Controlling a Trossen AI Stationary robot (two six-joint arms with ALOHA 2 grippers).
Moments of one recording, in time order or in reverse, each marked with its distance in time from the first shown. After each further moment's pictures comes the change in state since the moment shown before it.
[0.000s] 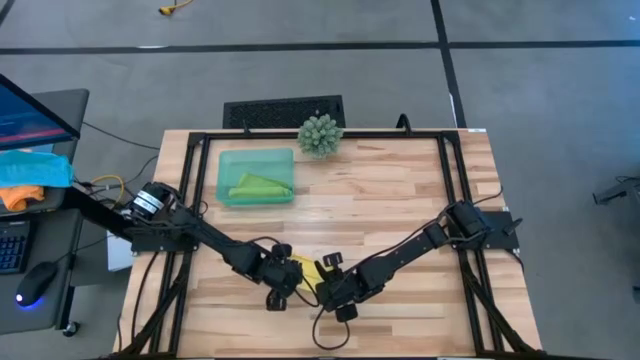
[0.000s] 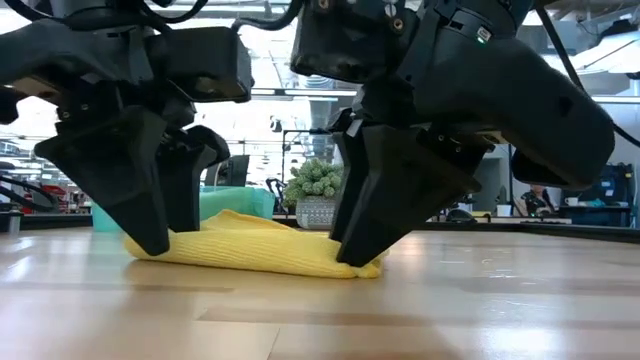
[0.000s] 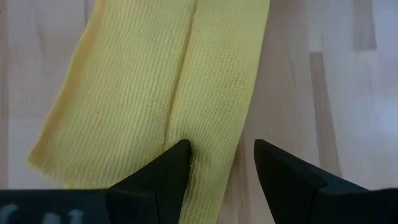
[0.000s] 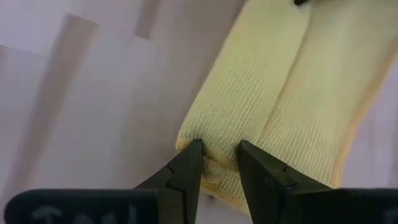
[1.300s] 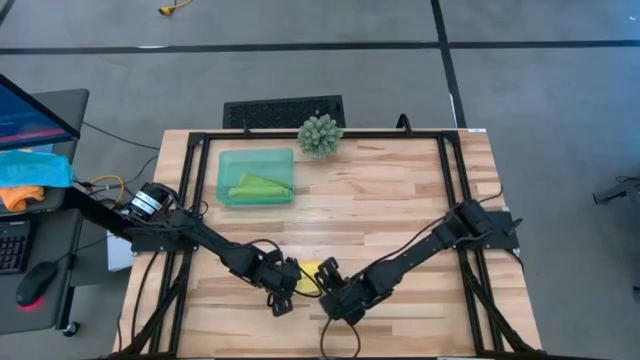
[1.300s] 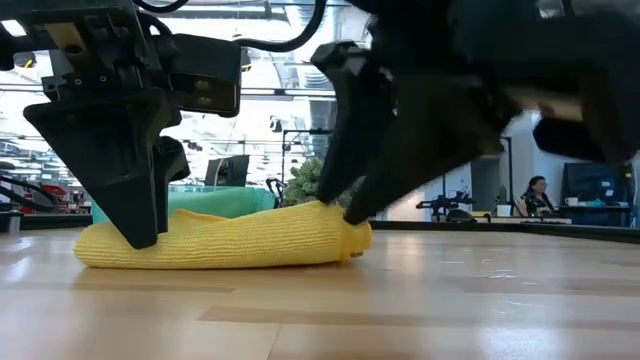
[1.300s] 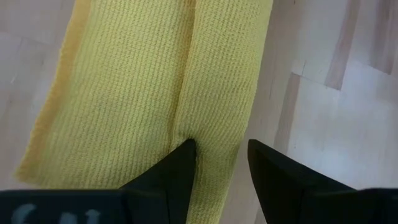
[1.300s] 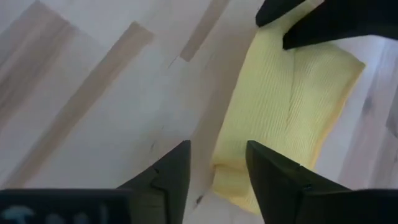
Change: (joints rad) left arm -0.041 0.005 -0.011 0.037 0.082 -0.404; right arm 0.040 -0.068 0.000 0.034 0.094 -0.319
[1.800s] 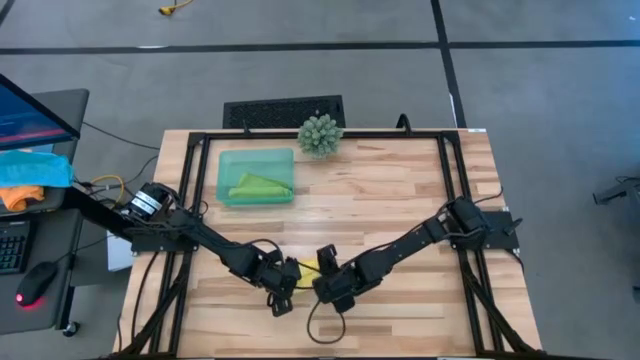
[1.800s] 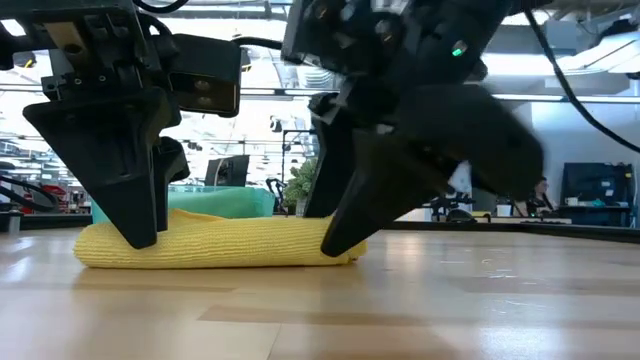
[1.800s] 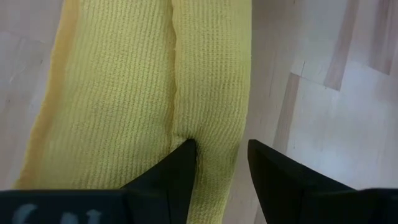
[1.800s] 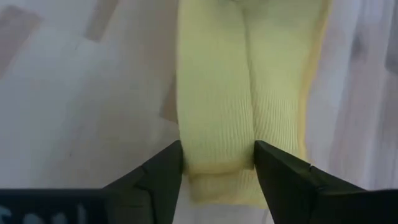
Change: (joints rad) left arm 0.001 0.000 0.000 0.002 0.003 0.000; right arm -0.083 0.039 -0.001 0.004 -0.002 0.104
